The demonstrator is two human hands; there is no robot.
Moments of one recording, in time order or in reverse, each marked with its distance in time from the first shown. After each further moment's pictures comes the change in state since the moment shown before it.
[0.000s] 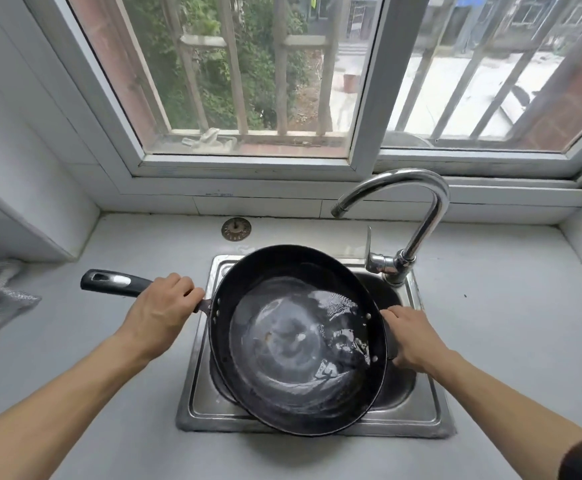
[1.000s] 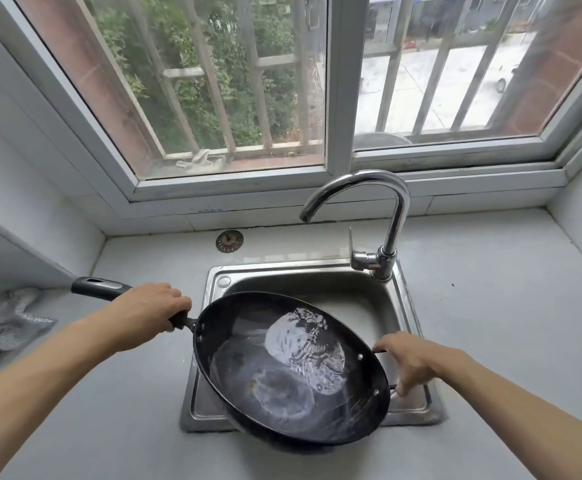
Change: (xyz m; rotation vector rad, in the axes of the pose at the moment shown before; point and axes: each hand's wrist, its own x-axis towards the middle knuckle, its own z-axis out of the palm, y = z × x) left_hand 0.020 -0.013 -0.056 0.081 -0.485 0.134; right_hand -0.037 0.012 0.000 0.268 -0.363 -0.127
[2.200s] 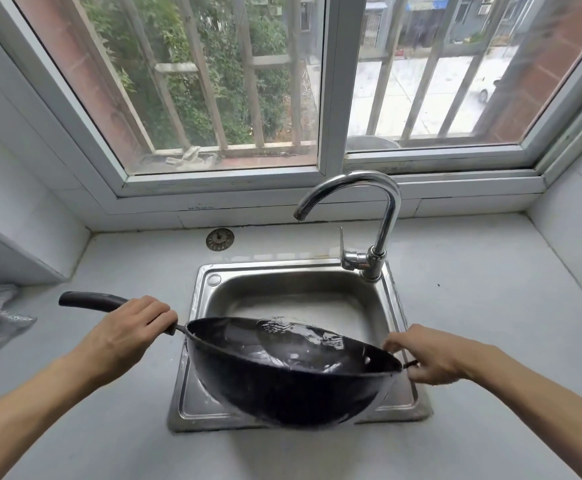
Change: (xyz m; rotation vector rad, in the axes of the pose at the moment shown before) left_hand -0.023 0.007 0.069 -0.040 0.636 0.153; right_hand -0.059 0.013 -0.025 -0.068 0.076 -0.102
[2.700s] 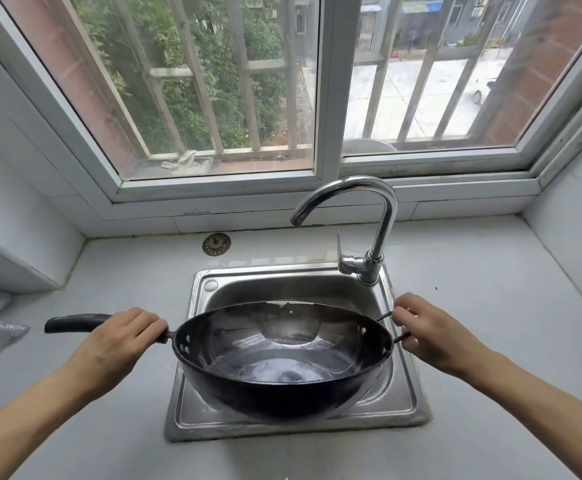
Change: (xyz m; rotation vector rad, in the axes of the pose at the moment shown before) left_hand -0.008 0.000 0.000 0.019 0.009 -0.049; right_hand -0.004 -0.001 -0.010 -0.150 0.787 -0.183
